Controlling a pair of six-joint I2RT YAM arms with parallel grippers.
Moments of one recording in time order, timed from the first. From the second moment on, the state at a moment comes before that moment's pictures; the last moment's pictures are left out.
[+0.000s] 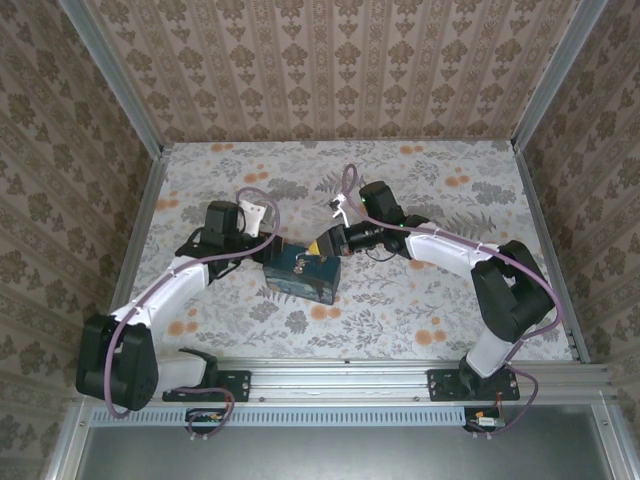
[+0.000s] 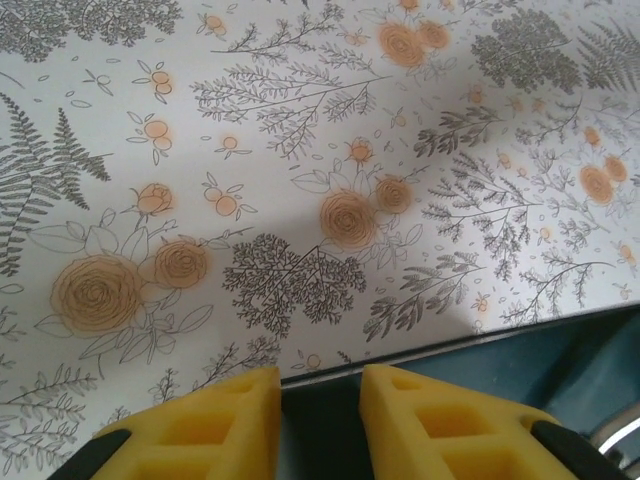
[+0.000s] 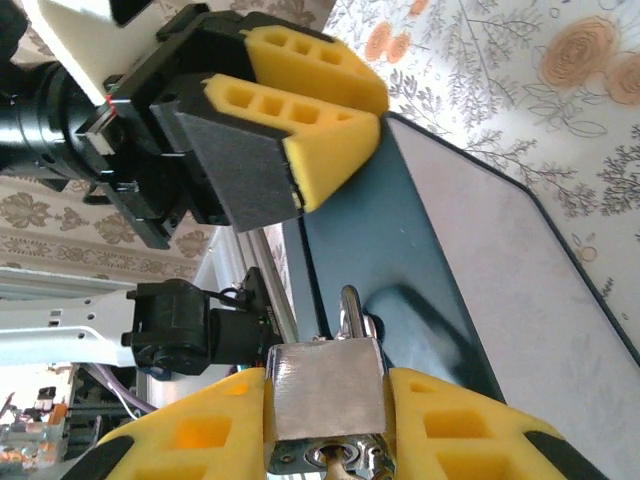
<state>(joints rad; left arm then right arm) -0.35 1.25 0.76 -0.27 0.43 -0.12 0.55 1.69 1.07 -0.04 -0.90 0.51</state>
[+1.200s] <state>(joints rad) -0.38 1.33 0.85 -0.39 0.43 -0.31 0.73 1.59 0.99 -0.05 -0.76 0.22</state>
